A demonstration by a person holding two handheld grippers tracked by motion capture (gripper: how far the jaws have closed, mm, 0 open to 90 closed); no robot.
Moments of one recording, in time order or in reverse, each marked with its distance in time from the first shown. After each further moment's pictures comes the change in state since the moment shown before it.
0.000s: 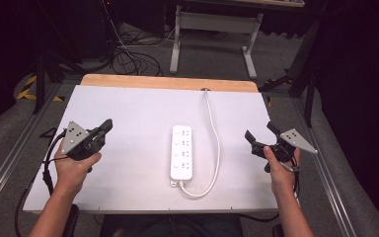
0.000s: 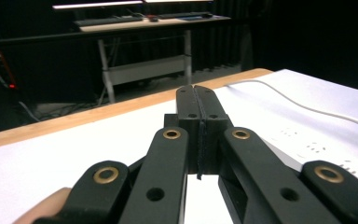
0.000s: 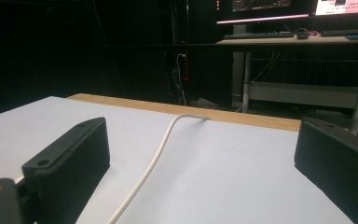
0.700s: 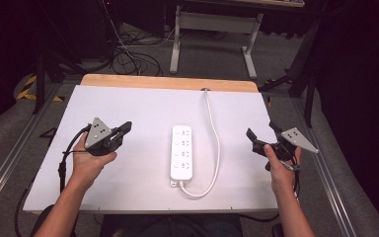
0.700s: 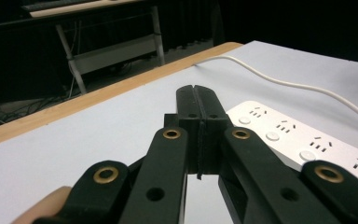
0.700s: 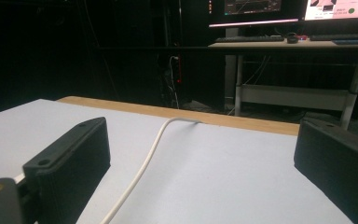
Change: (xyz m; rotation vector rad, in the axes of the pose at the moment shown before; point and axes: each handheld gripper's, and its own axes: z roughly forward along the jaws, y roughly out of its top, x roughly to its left) left arm -0.022 0.005 0.033 0.091 -0.113 0.078; right arm -0.003 0.002 0.001 -0.013 -0.035 -0.008
